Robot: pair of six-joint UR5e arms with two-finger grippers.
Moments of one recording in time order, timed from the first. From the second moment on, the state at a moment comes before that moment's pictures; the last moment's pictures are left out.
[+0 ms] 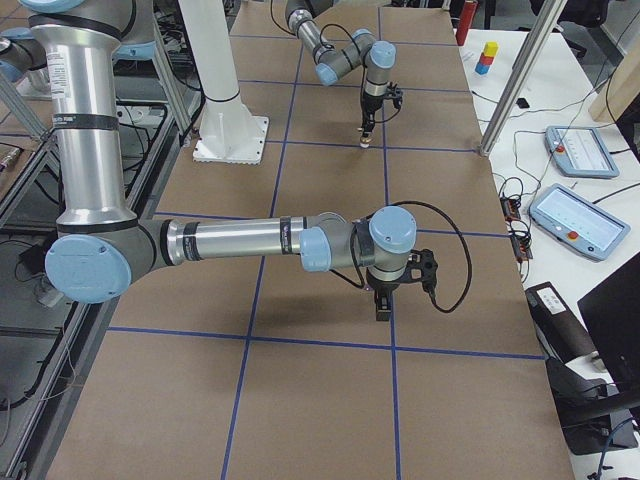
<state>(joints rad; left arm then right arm) -0.62 -2.65 -1.16 -1.57 -2.07 -1.19 1.51 -1.52 1.63 -1.50 2.41 0.16</state>
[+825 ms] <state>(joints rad) -0.61 -2.64 -1.16 -1.60 -2.07 -1.19 1.51 -1.52 1.62 -1.51 2.42 0.16</state>
